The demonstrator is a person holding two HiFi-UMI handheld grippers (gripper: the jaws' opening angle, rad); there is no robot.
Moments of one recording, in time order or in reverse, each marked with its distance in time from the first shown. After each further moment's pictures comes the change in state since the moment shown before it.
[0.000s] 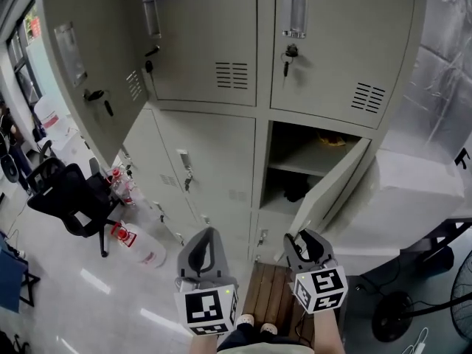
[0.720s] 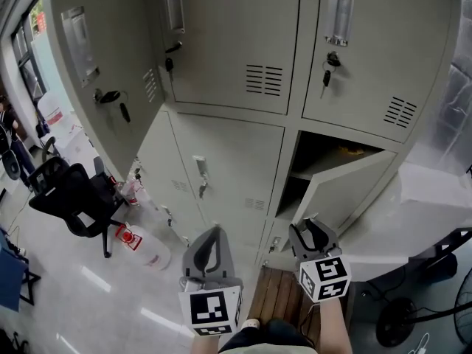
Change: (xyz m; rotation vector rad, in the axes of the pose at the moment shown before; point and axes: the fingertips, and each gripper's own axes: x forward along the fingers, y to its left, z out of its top) left arm 0.030 0.048 -0.004 0.009 -0.003 -0.005; right arm 0.076 0.013 0.016 -0.068 0.012 0.013
